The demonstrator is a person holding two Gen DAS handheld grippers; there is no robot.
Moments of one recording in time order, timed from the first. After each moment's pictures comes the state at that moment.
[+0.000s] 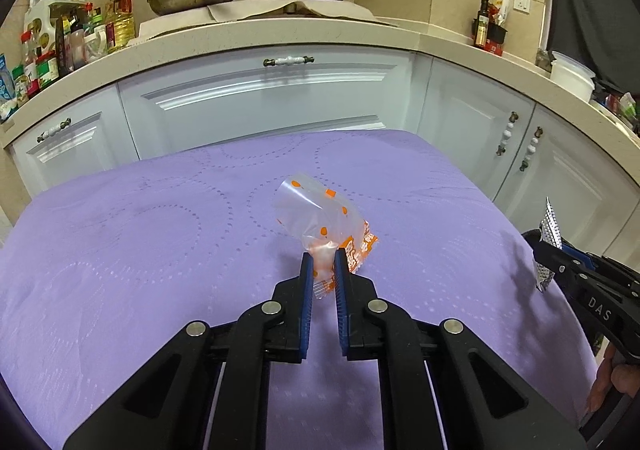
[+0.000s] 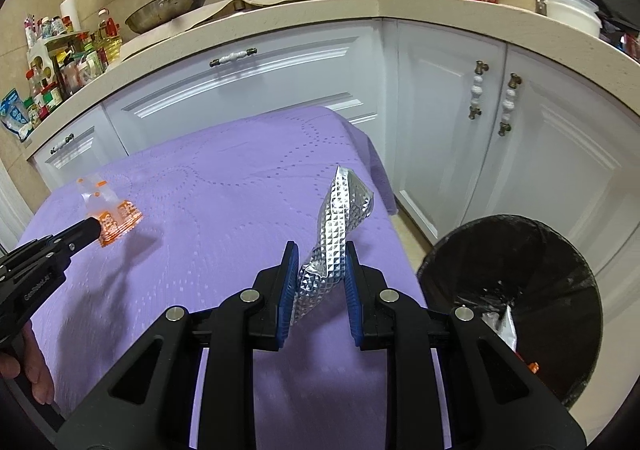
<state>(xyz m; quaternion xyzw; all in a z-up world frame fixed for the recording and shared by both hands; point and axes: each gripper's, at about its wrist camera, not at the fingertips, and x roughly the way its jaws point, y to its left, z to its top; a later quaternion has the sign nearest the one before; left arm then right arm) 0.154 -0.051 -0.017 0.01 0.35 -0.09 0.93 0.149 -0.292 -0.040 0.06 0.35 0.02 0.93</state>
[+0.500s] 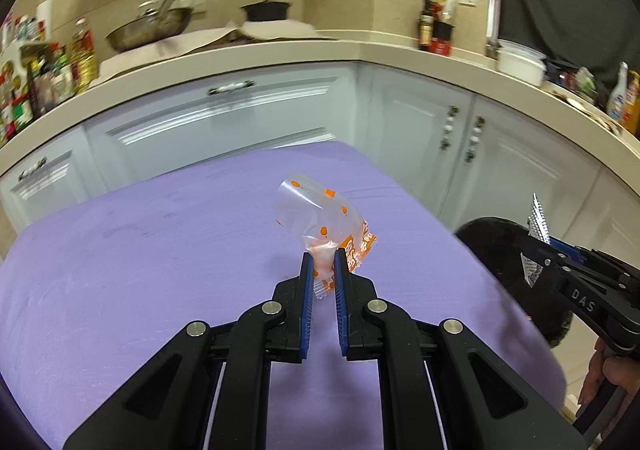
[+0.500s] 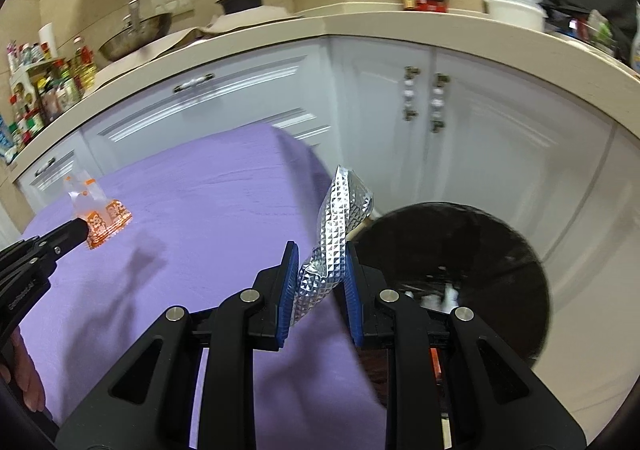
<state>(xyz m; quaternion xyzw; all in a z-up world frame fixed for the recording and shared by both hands) 0.116 -0.118 0.002 0.04 0.32 -0.15 0.94 0.092 -0.352 -0.027 0.08 0.32 -0.04 0.94</state>
